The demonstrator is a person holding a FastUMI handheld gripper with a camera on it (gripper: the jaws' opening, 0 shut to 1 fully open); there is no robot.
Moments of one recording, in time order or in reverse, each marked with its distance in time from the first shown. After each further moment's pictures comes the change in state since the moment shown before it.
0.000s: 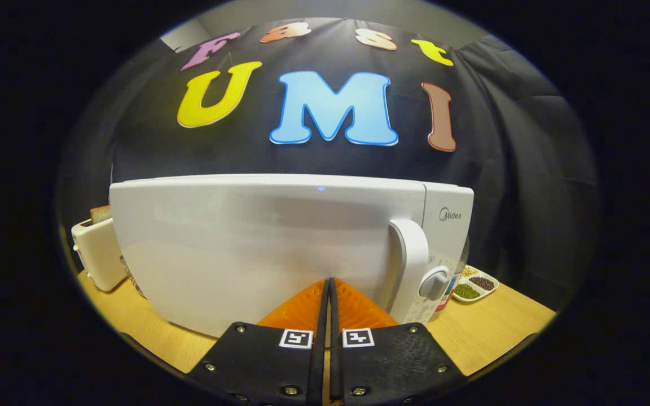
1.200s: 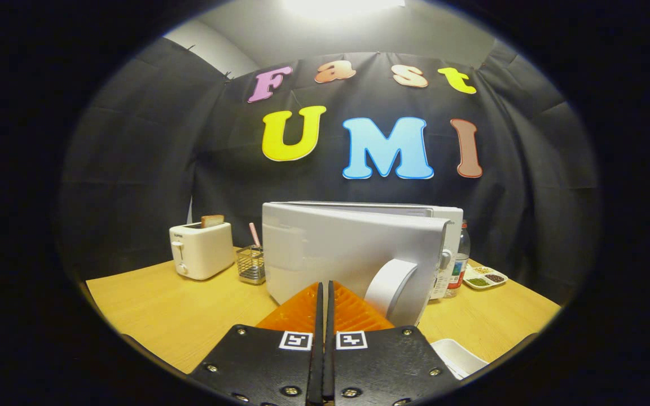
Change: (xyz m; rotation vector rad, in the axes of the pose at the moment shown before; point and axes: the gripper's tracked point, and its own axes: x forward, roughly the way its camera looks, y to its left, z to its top) arm -0.192 0.040 -0.002 -0.017 -0.105 0.275
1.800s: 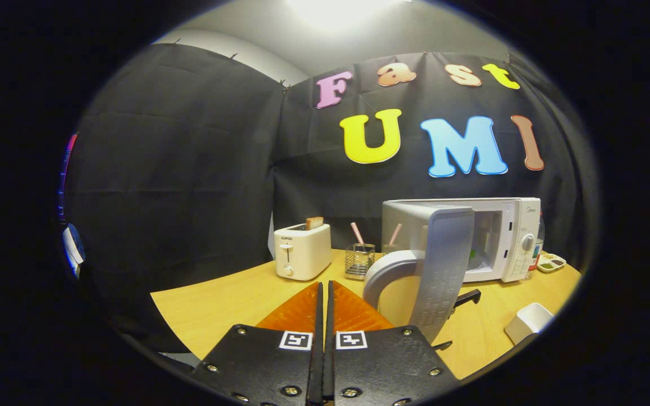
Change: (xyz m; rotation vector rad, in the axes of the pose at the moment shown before) arm -0.082 0.167 0.000 0.023 -0.031 0.318
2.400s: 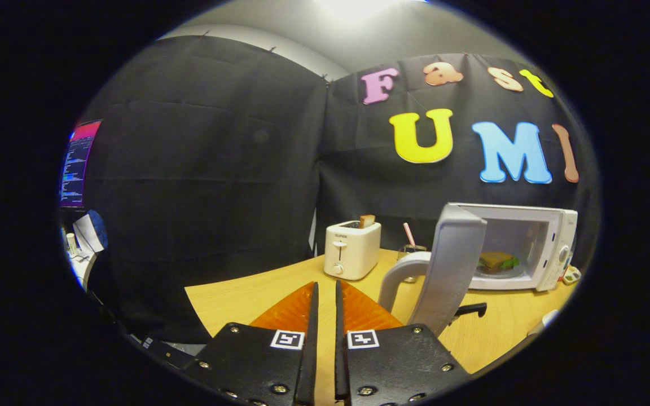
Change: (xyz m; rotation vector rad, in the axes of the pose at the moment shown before) arm 0.012 0.114 -0.013 -0.013 0.062 0.271
